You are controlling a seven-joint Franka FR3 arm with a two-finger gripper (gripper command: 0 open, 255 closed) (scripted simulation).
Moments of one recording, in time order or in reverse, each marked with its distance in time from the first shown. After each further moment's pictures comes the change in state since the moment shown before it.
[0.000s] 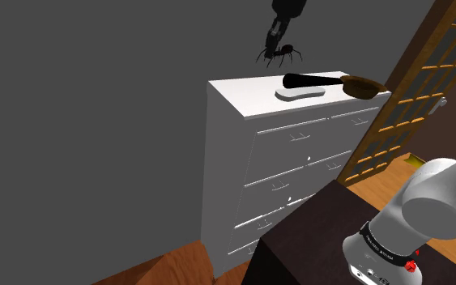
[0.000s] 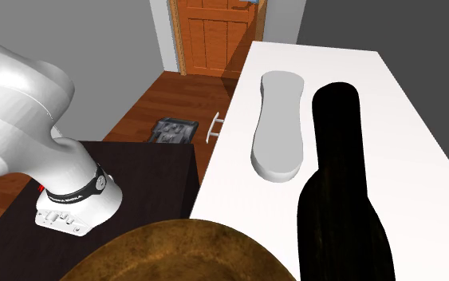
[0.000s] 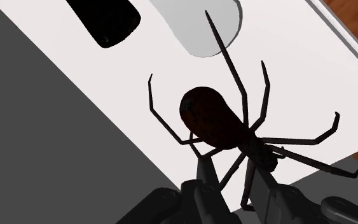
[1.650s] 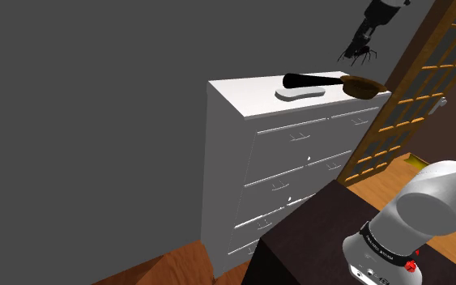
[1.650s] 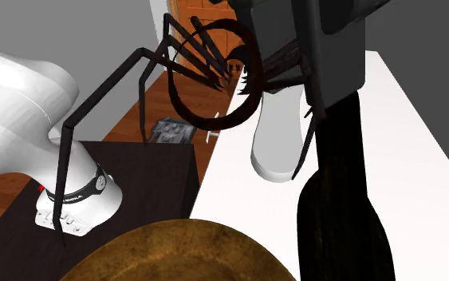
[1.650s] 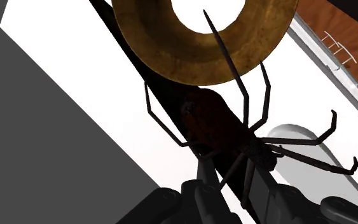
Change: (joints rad) arm -0.117 -0.263 -0.501 -0.223 -0.027 0.084 -0.591
